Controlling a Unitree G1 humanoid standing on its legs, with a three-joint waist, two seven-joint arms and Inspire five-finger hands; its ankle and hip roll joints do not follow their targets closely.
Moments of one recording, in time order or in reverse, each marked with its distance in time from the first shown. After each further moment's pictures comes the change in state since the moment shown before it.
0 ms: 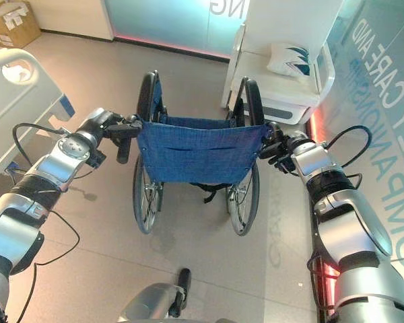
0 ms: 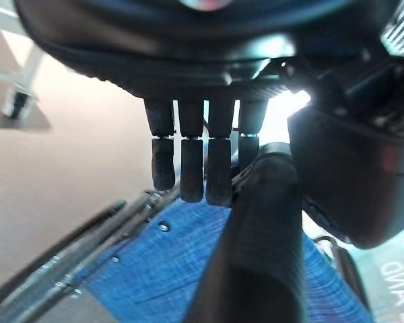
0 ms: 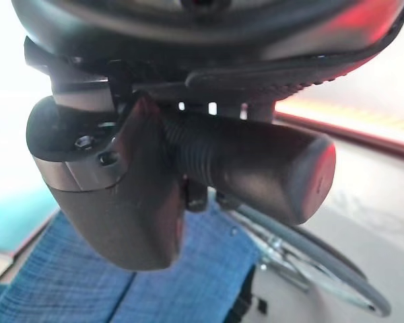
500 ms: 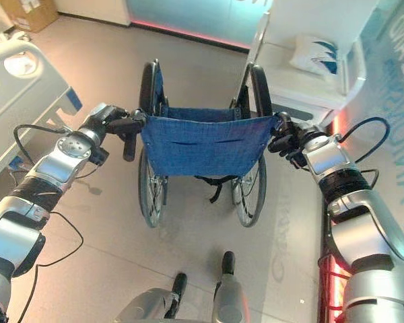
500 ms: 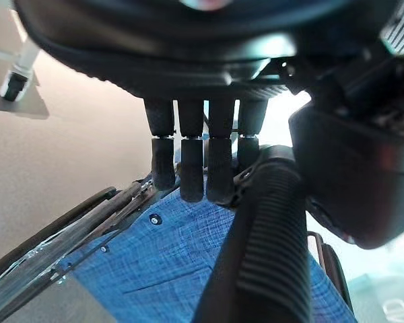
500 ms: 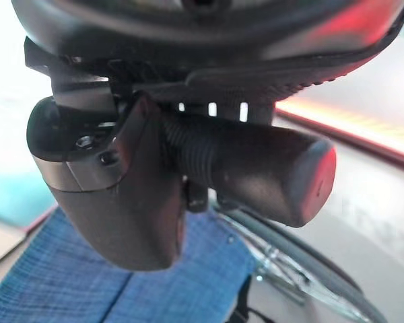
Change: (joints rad) left arm 0.025 -0.020 0.049 -0.045 -0.010 -0.016 -0.002; right arm -0.002 -0.085 0.003 -0.108 -0.030 0.033 0.002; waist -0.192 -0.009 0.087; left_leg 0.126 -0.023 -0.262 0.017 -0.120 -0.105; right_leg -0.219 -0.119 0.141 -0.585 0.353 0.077
